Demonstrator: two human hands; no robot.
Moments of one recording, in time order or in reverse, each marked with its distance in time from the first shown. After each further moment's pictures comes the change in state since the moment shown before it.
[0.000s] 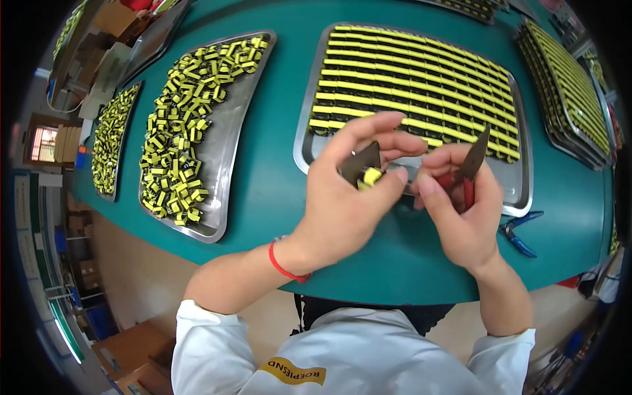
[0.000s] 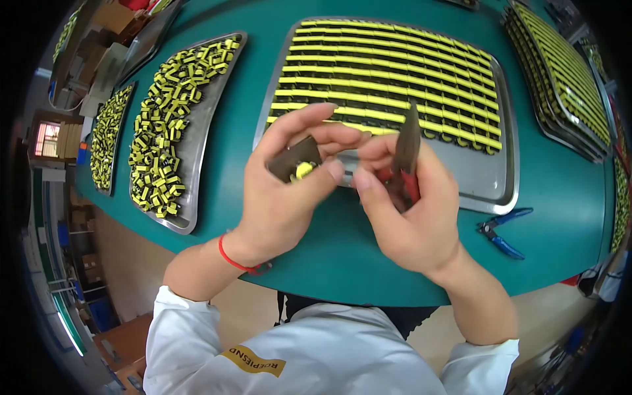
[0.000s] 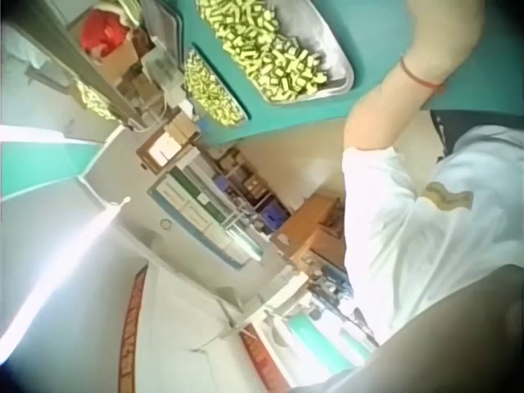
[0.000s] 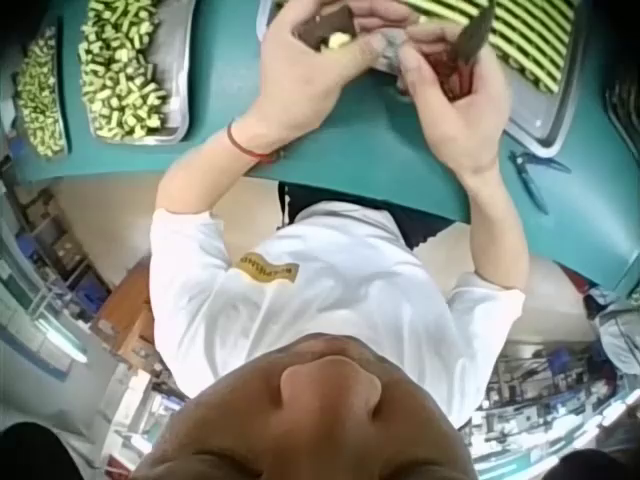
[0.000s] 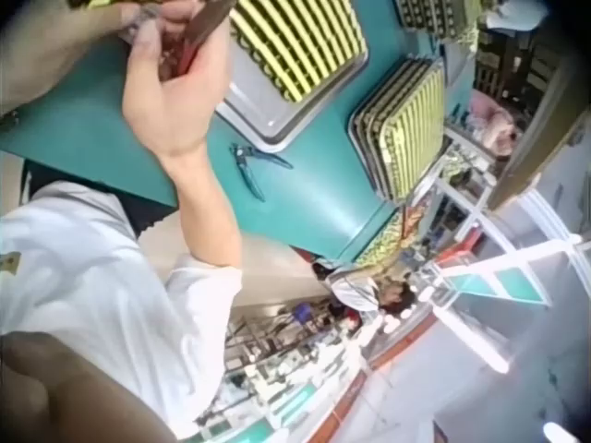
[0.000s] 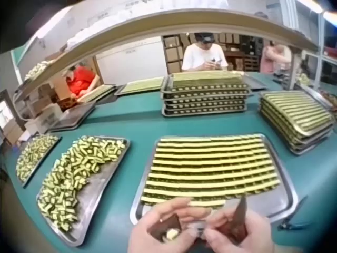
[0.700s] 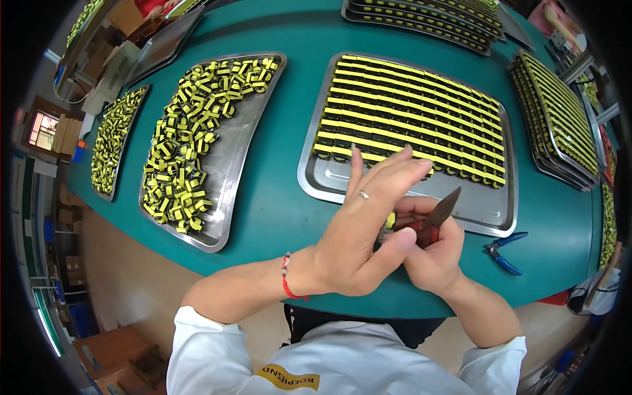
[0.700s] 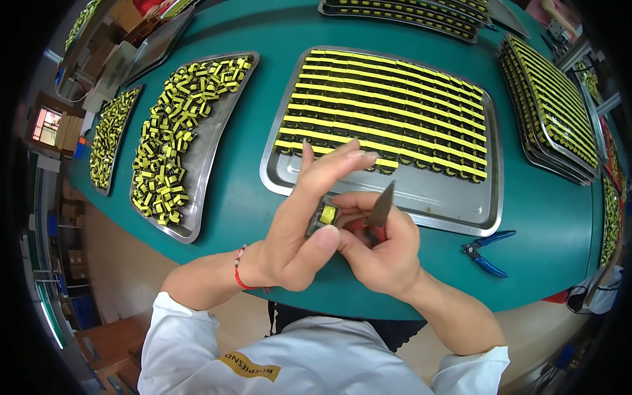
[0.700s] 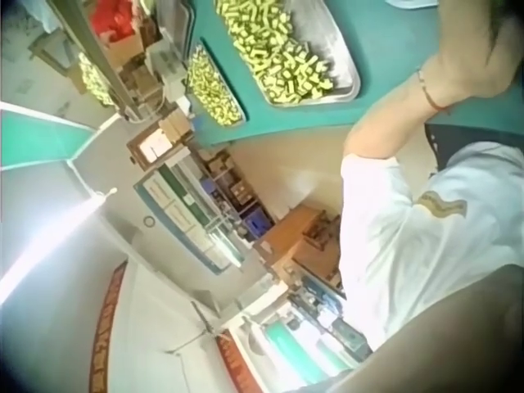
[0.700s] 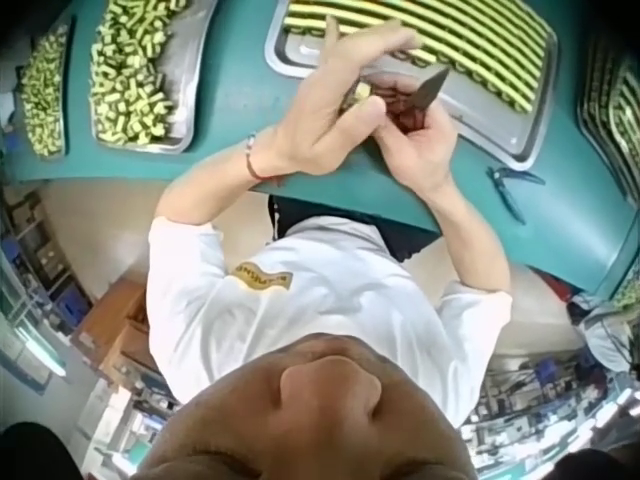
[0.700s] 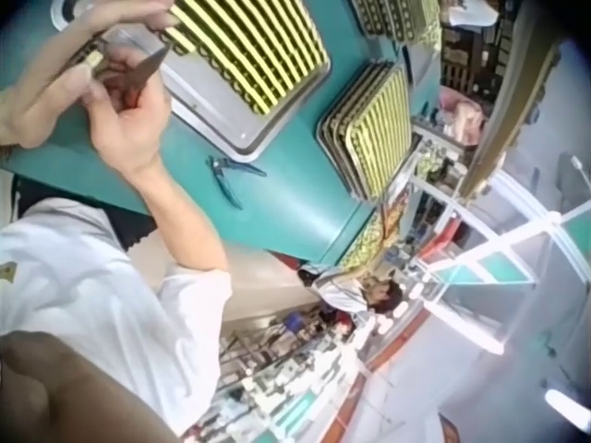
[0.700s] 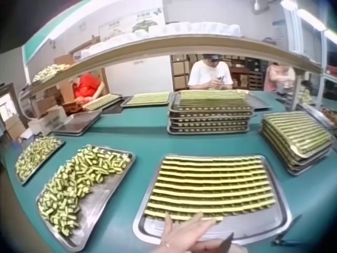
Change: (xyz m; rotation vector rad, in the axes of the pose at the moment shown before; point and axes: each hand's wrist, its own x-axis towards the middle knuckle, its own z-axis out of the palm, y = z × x) left_hand -0.006 0.002 -0.006 0.672 -0.262 0.501; right_hand -0.019 0.011 0.018 0.206 -0.100 -0.008
